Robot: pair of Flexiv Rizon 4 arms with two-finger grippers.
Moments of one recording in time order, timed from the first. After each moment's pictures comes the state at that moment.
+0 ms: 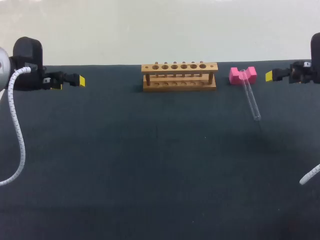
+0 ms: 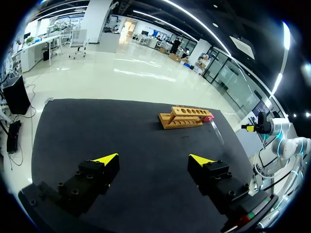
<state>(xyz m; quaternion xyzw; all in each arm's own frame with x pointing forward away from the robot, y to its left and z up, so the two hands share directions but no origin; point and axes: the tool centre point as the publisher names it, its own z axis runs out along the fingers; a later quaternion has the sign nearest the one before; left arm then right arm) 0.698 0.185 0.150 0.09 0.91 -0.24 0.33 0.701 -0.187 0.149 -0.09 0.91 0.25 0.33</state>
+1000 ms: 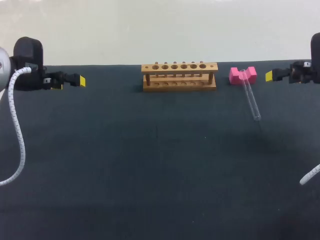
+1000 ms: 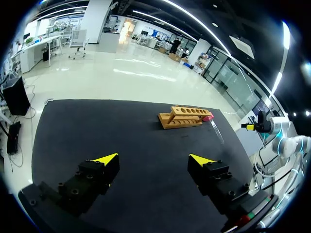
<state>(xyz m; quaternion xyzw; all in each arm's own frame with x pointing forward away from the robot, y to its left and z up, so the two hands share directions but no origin) 0.699 0.181 0.153 0.10 0.91 -0.24 0.33 0.701 -0.187 0.149 -0.09 0.91 0.25 0.33</state>
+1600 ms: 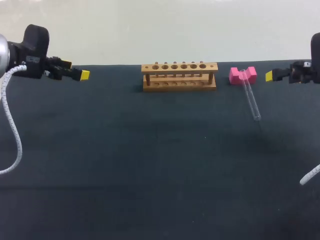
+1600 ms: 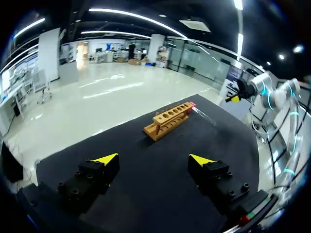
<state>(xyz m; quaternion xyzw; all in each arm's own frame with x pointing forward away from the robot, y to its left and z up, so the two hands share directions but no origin) 0.742 0.173 0.159 0.33 0.83 -0.24 0.39 0.701 -0.187 0.149 -0.09 0.91 0.25 0.33</state>
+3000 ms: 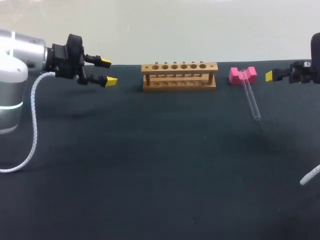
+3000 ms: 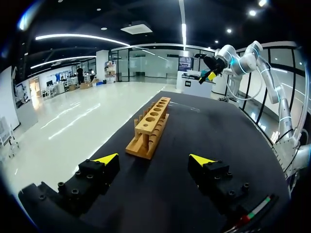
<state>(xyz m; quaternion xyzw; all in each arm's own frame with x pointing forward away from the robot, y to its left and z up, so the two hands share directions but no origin) 0.818 0.106 0.090 0.50 0.69 -0.32 0.41 0.701 -0.187 0.149 -0.09 0.91 0.25 0.33</state>
